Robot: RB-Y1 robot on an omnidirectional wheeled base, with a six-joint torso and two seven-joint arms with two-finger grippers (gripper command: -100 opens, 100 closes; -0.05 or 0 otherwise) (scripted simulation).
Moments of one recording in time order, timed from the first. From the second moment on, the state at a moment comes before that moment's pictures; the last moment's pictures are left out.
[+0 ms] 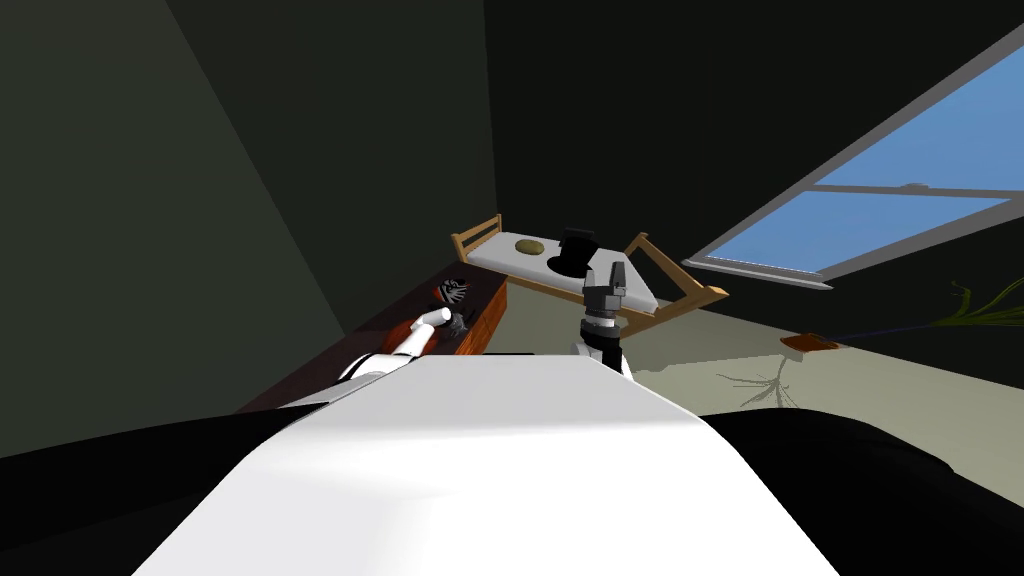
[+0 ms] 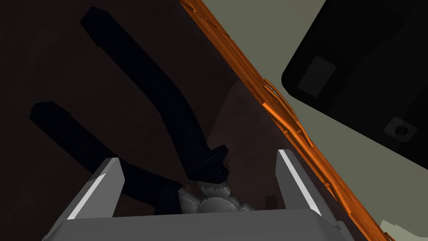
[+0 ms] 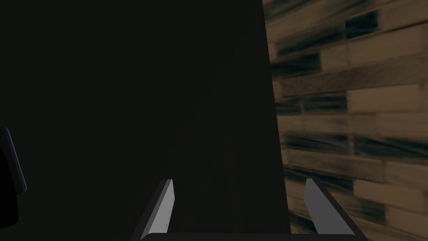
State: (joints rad) left arm -0.31 0.38 -0.01 -0.84 0.66 0.89 0.20; right arm 0.54 -0.04 0.00 -2.27 0.01 -0.55 -0.05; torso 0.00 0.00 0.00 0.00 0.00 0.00
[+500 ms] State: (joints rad) left arm -0.29 0.36 -0.01 -0.80 0.65 0.86 0.20; right arm 0.54 -0.04 0.00 -2.27 0.01 -0.55 -0.05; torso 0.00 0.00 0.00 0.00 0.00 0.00
